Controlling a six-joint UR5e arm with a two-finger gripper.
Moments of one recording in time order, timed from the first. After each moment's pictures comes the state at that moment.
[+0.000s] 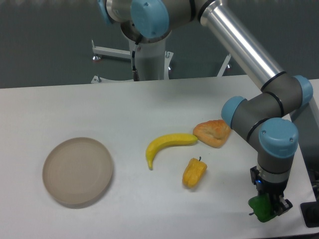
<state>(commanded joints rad) 2.37 -2.53 -0.67 -1.19 1.60 1.69</state>
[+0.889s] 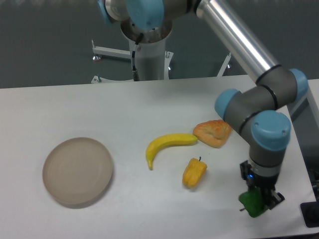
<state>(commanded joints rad) 2.31 -2.30 -0.95 -1.22 1.57 1.42</state>
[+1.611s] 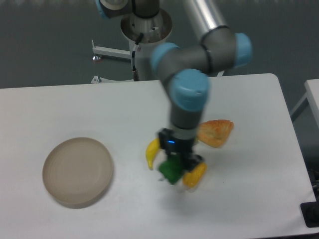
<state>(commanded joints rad) 2.01 -2.05 -1.28 -1.24 1.45 0.80</state>
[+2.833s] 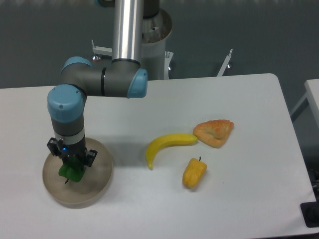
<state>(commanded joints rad) 1.78 -2.16 -1.37 -1.02 1.42 0.26</state>
